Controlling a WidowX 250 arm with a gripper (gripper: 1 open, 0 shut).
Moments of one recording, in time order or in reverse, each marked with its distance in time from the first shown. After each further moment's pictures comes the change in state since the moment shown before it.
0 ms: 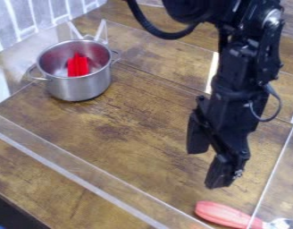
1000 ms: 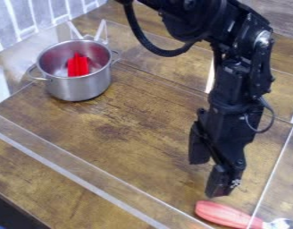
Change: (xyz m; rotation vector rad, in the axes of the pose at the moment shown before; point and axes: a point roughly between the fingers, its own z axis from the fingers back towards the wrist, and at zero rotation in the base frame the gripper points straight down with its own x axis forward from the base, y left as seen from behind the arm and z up) arm 0.006 0.003 -0.019 -0.041 -0.011 -0.044
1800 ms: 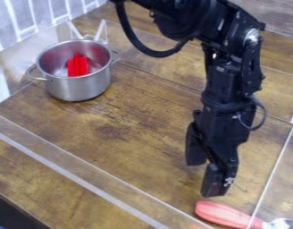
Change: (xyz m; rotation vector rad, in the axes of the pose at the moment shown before) arm -0.002 0.001 -0.003 -0.037 -0.017 -0.021
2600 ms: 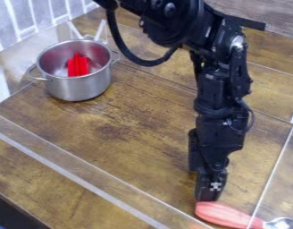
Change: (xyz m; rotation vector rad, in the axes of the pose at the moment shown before) arm -0.006 0.000 -0.013 -0.067 -0.019 -0.219
